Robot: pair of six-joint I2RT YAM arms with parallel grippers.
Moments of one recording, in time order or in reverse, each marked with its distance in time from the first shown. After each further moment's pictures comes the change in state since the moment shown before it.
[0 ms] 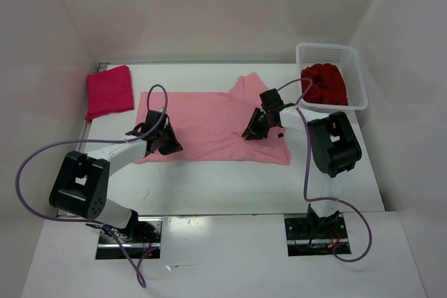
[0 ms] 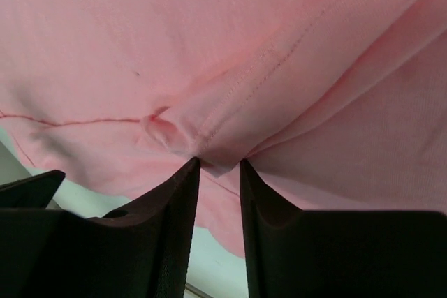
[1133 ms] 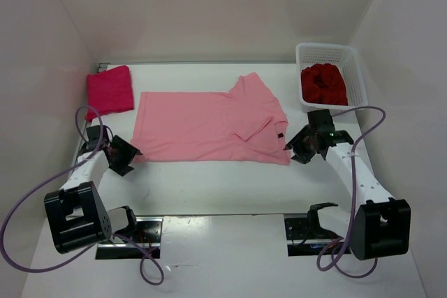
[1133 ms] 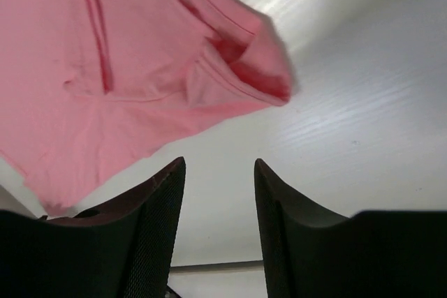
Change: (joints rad) left arm 0.630 -0.240 -0.166 -0.250 0.086 -0.051; right arm -0.247 -0.764 -0.378 -0.413 0.230 0.138
